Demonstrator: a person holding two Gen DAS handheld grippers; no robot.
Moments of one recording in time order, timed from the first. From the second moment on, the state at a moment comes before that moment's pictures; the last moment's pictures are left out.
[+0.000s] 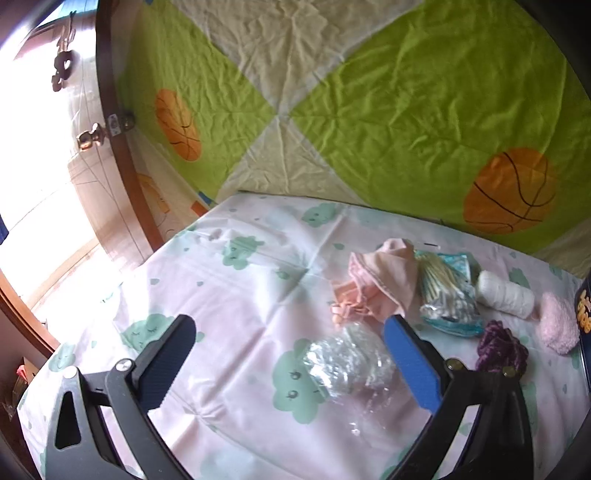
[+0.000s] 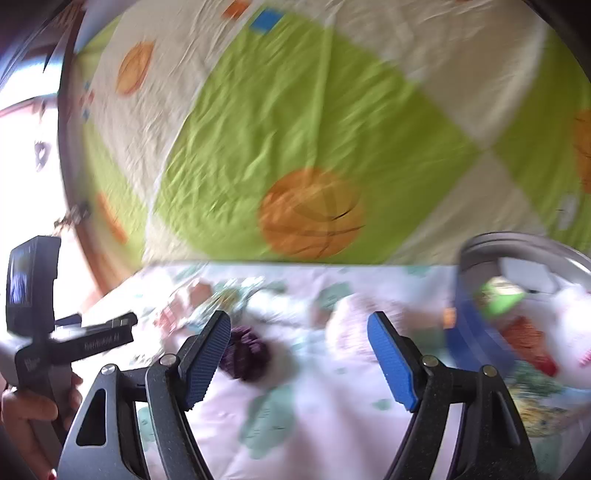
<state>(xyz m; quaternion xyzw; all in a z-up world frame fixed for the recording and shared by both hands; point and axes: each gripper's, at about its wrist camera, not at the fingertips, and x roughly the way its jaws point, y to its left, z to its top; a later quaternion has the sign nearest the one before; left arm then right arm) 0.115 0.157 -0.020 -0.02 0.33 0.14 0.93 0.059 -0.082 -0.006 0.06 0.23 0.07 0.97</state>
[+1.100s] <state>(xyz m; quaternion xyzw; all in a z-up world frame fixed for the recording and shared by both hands) 0.145 0.144 -0.069 -0.04 0.45 0.05 0.89 0.054 -0.073 -0.019 0.05 0.31 0.09 0.94</state>
